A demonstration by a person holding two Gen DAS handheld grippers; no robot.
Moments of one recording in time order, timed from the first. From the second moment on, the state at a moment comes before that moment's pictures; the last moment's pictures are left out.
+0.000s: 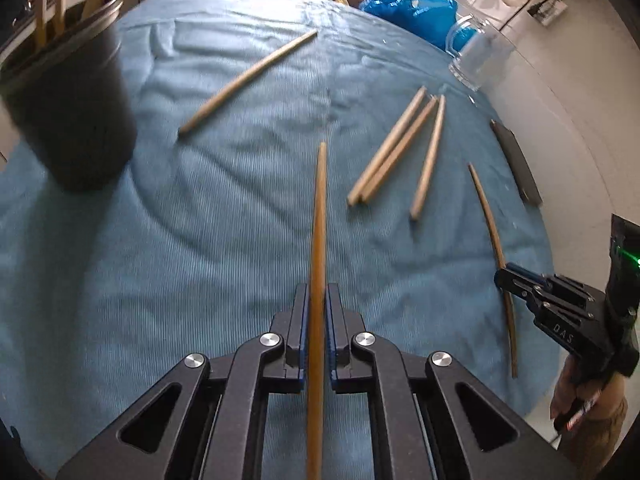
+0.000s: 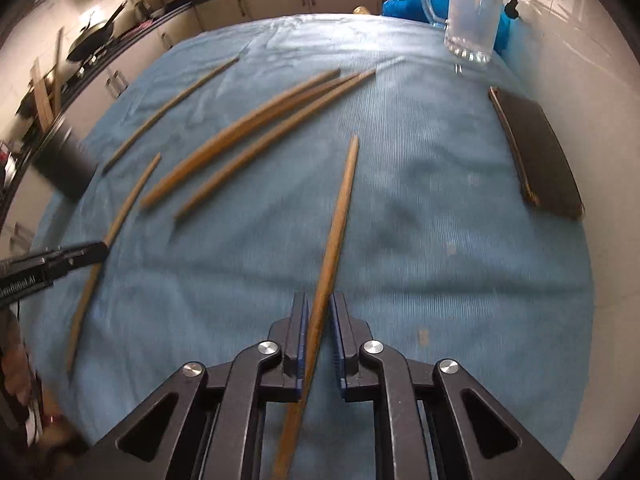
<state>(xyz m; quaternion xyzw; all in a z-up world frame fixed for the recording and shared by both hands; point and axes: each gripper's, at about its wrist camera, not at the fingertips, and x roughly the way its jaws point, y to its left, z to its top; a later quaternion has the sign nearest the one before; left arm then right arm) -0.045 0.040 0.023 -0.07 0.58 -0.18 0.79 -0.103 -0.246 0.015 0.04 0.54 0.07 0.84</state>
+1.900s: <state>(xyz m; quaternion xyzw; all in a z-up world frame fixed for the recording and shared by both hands) -0.108 0.072 0.156 -0.07 0.31 -0.20 0.93 -0.145 -0.217 0.129 0.09 0.32 0.11 0.94</state>
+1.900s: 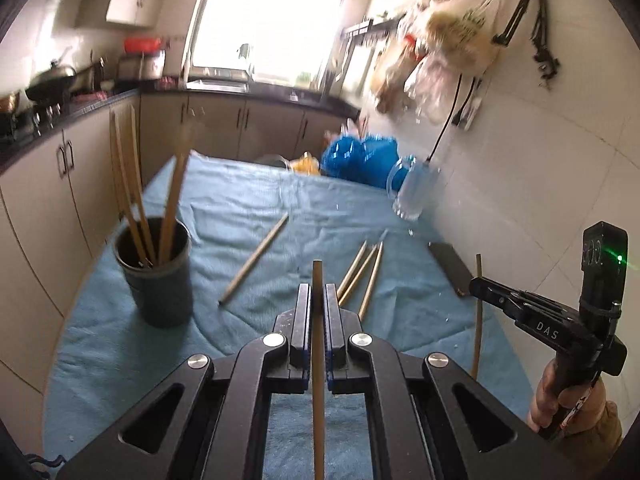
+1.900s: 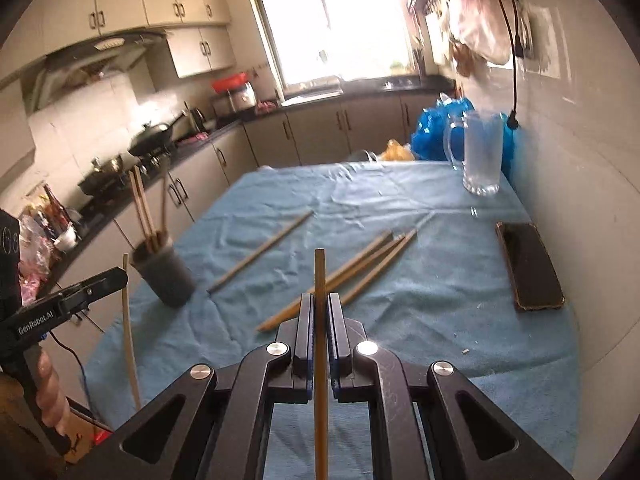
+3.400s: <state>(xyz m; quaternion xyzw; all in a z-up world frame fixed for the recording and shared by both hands) -0.089 0.216 0.305 -0.11 0.16 -0.13 0.97 -0.058 -0.077 0.268 0.13 0.17 0.25 0.95</state>
